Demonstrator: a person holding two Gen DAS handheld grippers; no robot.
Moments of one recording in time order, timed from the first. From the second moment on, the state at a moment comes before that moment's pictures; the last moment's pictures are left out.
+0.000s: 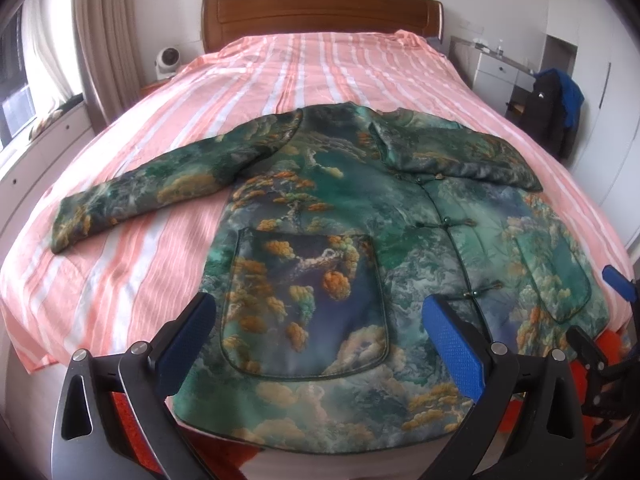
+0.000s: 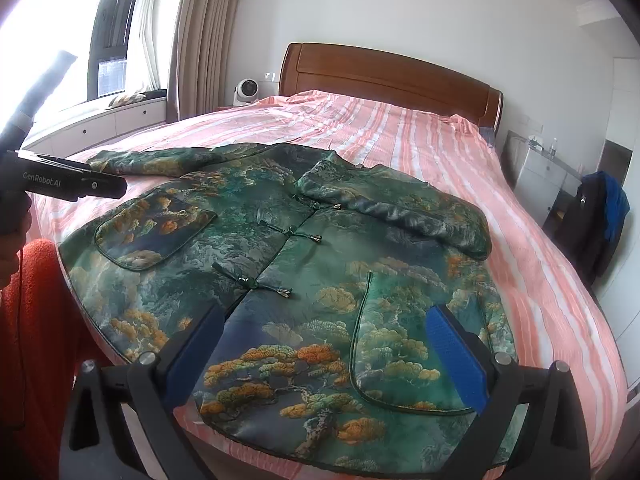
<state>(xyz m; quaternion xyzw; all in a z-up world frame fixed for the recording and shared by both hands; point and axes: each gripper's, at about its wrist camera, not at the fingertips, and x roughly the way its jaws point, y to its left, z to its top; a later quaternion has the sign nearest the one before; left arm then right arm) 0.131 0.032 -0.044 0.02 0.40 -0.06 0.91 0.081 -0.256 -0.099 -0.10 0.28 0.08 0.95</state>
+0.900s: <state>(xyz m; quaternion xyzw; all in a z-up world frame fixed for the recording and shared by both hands) 0.213 0.266 -0.059 -0.34 0.38 0.02 0.86 0.077 -0.257 -0.094 -0.09 0.26 0.08 0.96</state>
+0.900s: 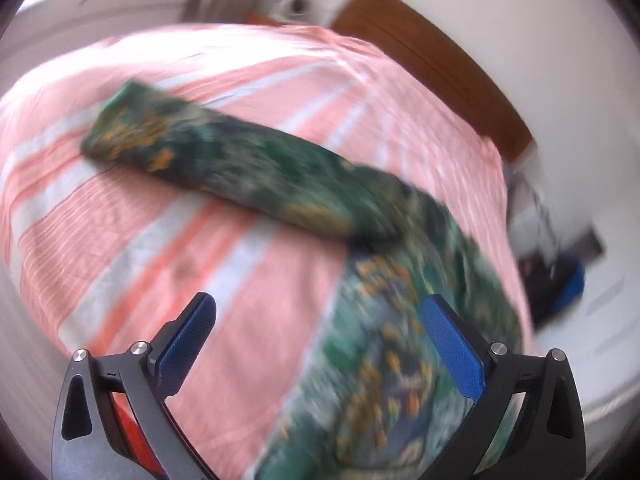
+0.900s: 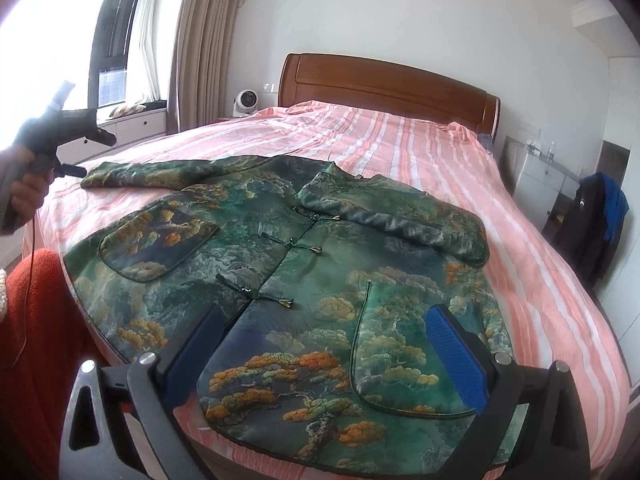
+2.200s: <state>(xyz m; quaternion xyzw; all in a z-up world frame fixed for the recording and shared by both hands) 0.386 -0.158 -0.085 0.25 0.44 -0.18 0.85 0.080 -0.281 -0.111 -0.04 0.28 0.07 0.96</state>
